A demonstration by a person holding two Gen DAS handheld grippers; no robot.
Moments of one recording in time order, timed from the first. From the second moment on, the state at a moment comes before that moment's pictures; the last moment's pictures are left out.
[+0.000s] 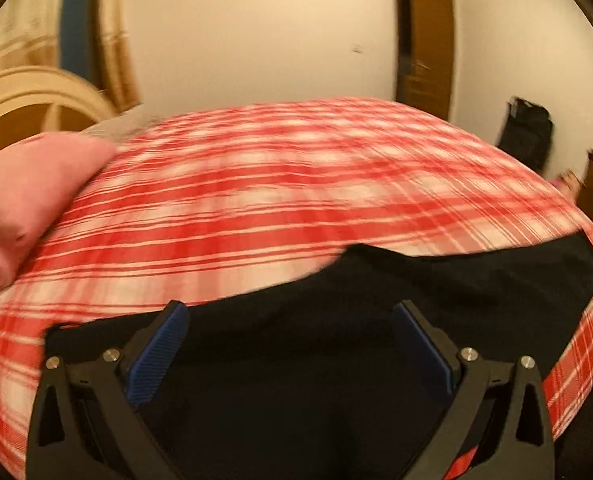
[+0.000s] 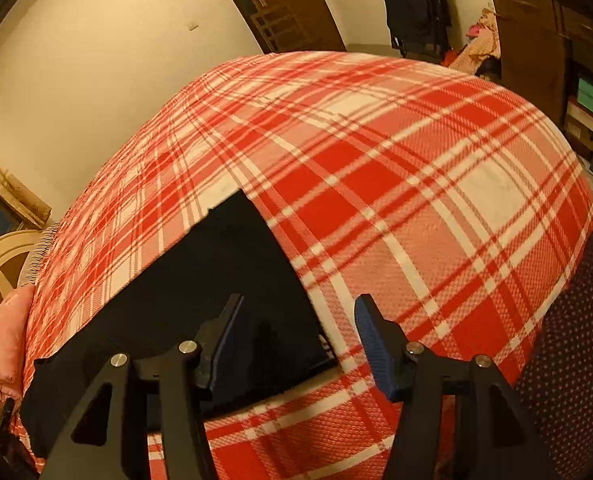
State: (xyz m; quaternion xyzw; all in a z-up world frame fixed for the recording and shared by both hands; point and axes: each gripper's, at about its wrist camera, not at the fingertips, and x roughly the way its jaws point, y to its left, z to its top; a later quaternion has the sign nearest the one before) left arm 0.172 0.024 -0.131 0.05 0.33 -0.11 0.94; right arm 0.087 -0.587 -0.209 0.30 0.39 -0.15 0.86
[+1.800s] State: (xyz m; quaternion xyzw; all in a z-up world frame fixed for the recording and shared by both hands) left arm 0.175 -0.068 -0.172 0.09 0.41 -0.18 0.89; right arm 0.105 -0.523 -0.156 0.23 0.35 -0.07 0.90
